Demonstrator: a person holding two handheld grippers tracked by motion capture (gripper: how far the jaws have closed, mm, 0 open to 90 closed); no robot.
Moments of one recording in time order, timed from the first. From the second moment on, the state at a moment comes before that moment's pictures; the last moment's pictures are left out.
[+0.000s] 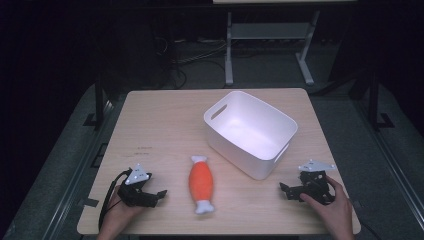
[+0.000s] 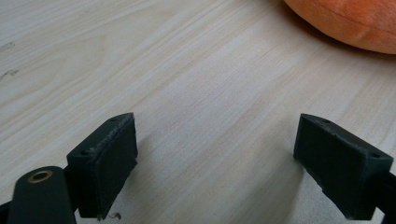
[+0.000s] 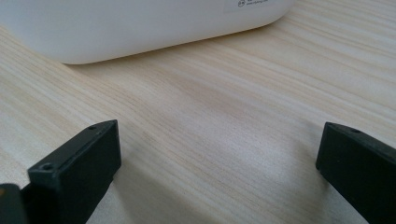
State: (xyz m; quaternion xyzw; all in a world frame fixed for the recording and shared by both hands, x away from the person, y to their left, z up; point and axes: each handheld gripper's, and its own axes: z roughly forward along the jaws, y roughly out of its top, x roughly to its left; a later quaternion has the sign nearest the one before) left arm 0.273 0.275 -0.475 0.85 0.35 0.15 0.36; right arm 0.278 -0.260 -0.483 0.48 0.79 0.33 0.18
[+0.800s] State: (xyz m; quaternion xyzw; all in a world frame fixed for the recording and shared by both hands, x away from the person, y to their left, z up) left arm 0.269 0.270 -0.454 0.85 0.33 0.12 0.39; right arm 0.278 -0.260 -0.483 0.48 0.79 0.33 0.18
